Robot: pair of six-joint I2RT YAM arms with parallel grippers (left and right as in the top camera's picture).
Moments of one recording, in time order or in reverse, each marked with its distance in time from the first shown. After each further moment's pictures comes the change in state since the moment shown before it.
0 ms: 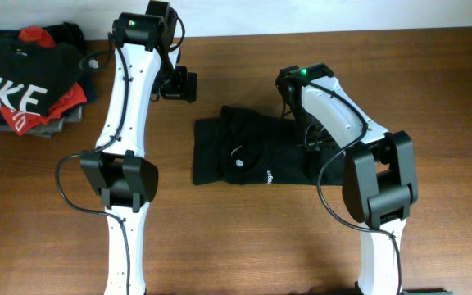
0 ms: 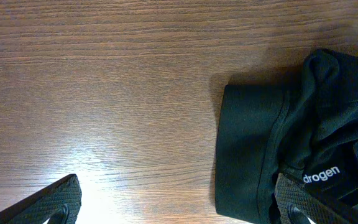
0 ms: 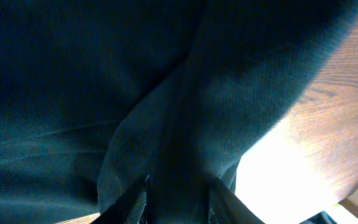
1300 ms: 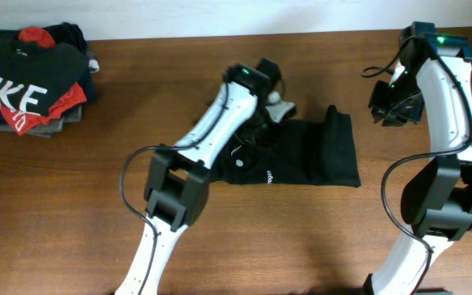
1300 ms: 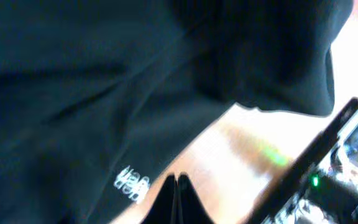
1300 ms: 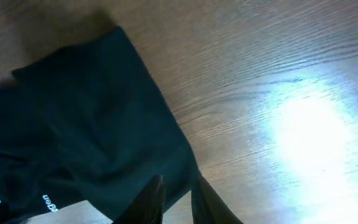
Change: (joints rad) left arm -0.403 0.001 -0.431 0.352 0.587 0.104; right arm -0.475 -0.148 0.163 -0.048 -0.410 -0.067
